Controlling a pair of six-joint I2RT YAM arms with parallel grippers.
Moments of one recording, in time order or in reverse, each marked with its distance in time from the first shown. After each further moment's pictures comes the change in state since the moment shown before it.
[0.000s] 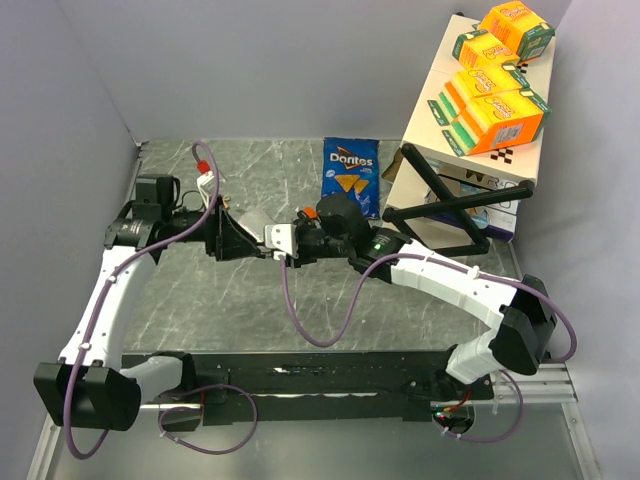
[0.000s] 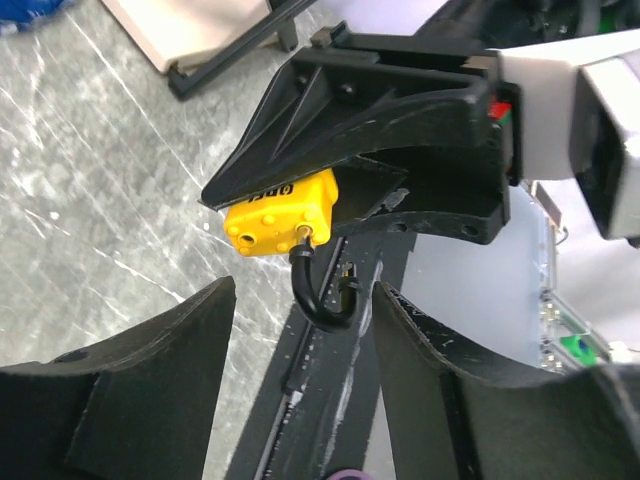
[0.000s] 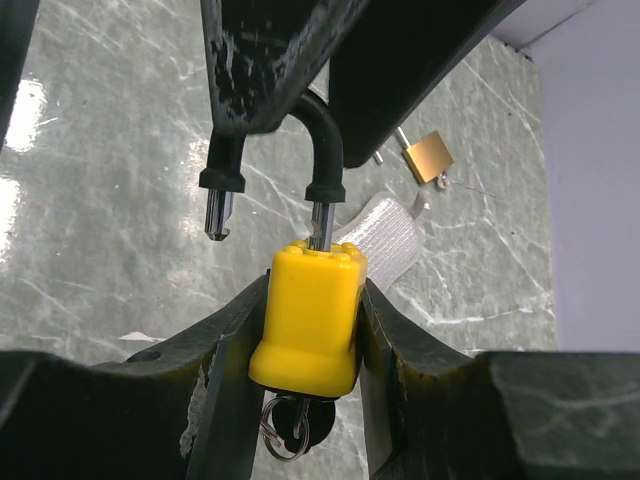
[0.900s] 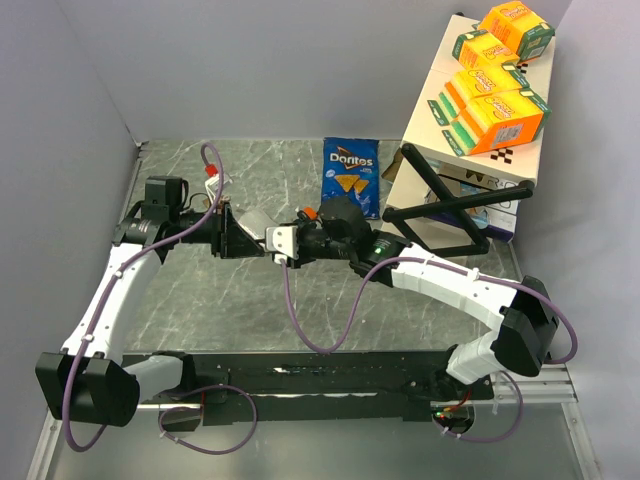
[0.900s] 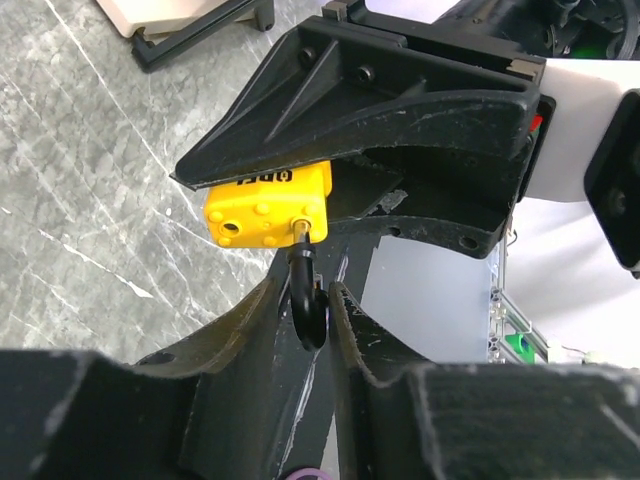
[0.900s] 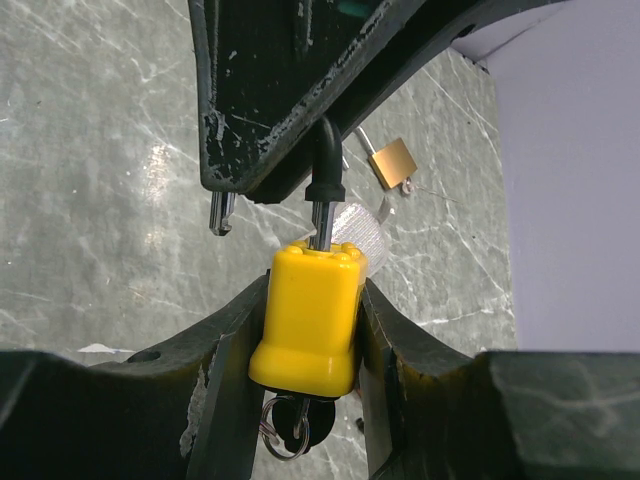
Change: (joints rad) left arm -0.040 0.028 -0.037 0.041 0.003 -0.120; right arm 0.003 -0.016 -0.050 0.101 0.037 -0.039
